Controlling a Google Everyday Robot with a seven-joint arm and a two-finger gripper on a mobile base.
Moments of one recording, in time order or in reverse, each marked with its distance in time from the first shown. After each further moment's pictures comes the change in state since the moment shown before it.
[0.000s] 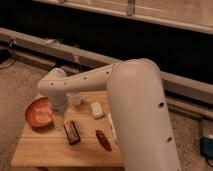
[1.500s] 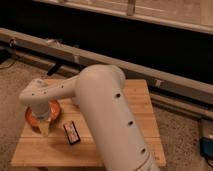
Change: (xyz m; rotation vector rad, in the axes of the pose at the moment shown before) arm -0.097 0.013 0.069 -0.003 -0.021 -0.280
